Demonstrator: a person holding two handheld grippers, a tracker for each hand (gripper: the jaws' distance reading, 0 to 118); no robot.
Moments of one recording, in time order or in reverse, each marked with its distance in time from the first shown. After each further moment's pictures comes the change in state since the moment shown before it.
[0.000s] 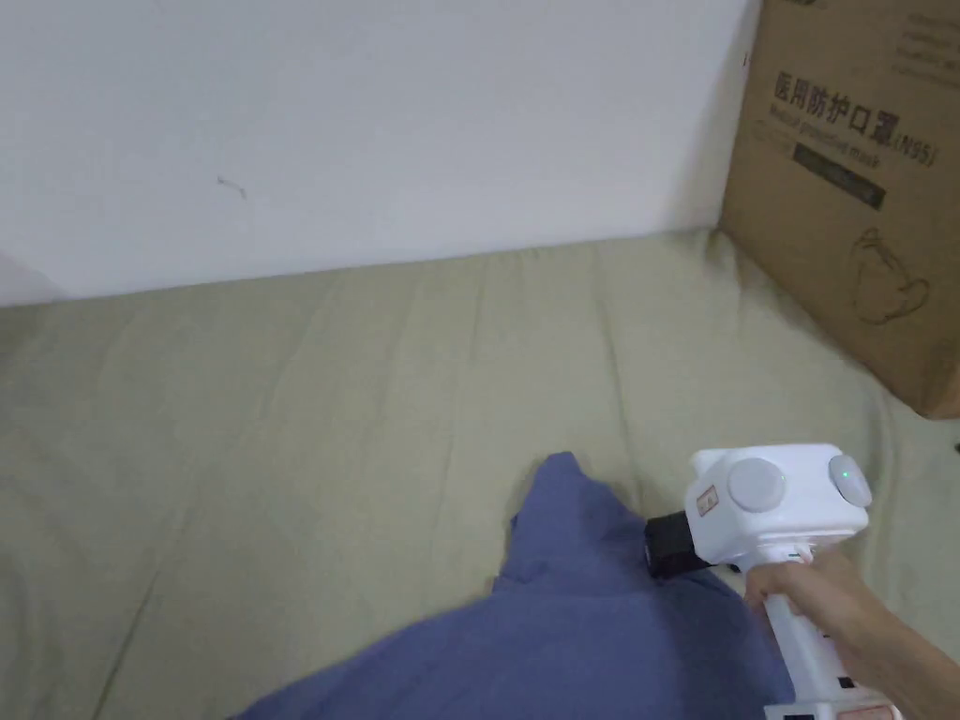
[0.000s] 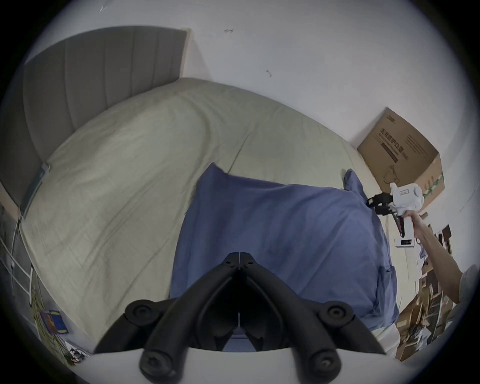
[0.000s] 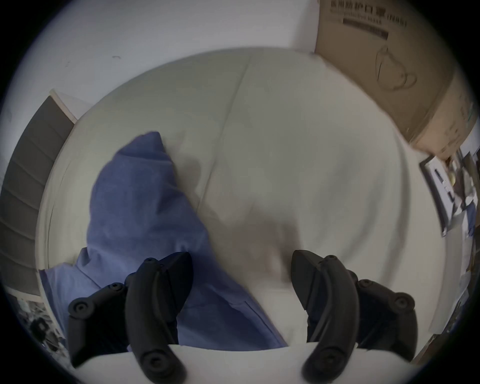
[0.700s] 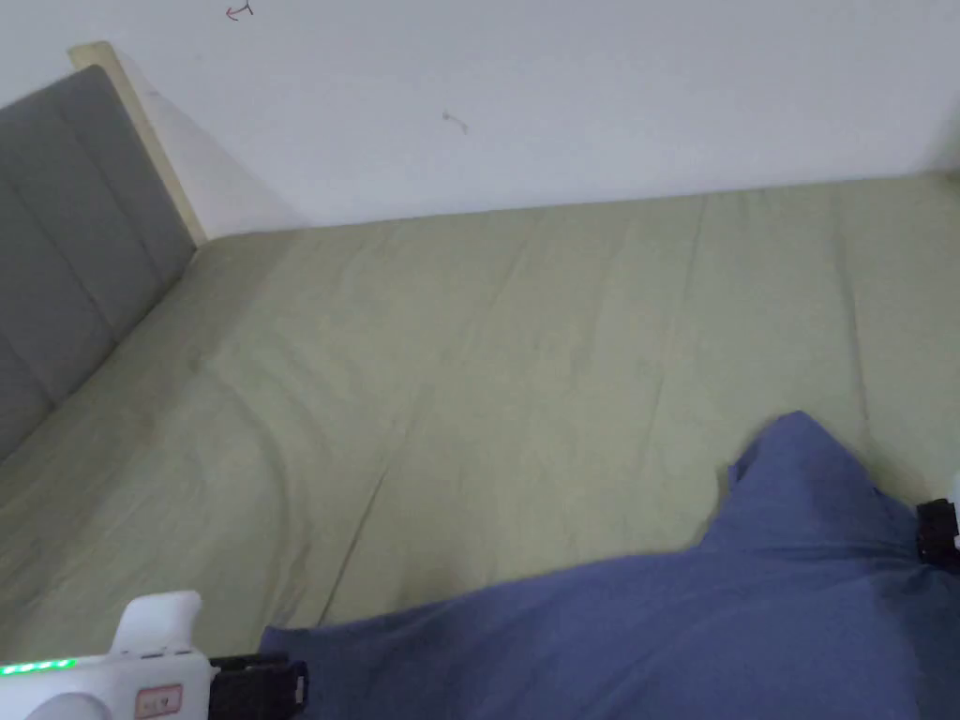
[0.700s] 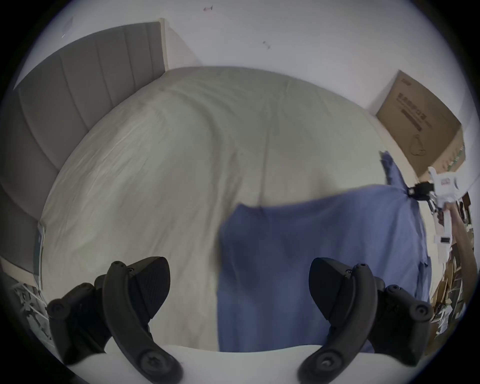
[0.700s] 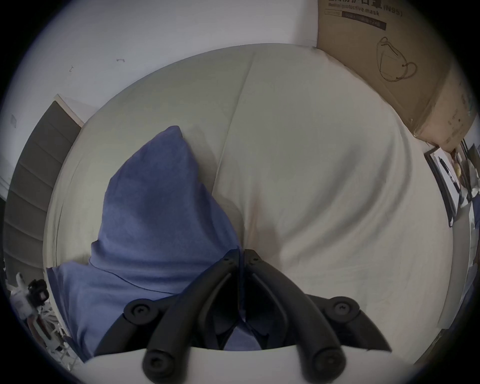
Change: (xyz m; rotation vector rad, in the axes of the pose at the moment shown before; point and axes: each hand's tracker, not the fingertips) left arm -0.008 0.113 -0.104 -0.184 0.147 -0.173; right arm -0.015 -0.024 0.033 0.039 0.043 -0.006
